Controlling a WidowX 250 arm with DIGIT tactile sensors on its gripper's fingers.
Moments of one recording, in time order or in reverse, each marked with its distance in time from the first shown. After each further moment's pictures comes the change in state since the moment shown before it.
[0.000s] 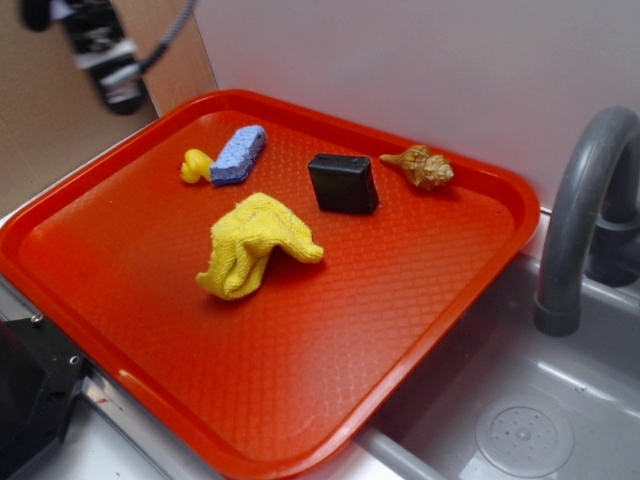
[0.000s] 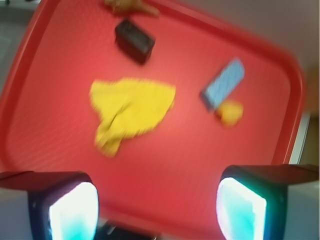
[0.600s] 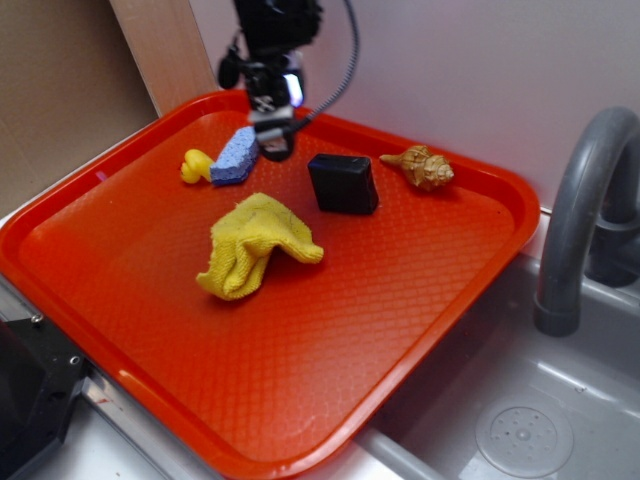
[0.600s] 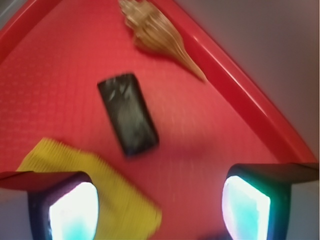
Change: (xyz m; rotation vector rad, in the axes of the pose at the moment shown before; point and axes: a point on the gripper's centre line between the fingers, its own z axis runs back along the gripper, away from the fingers) arm 0.089 0.003 -0.095 -0.147 -0.041 -0.515
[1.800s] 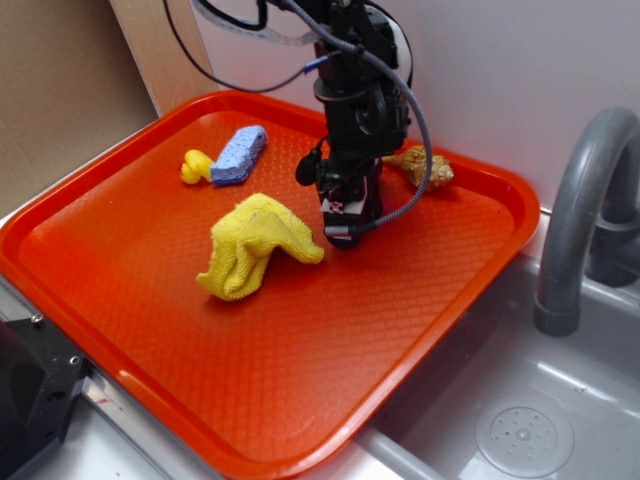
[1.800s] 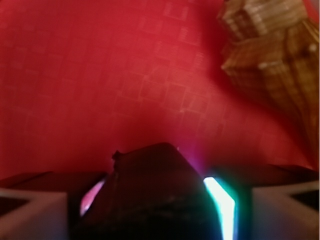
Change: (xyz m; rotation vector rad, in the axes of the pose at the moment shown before) arm 0.041 -0.033 -0.060 0.065 0.043 -0.172
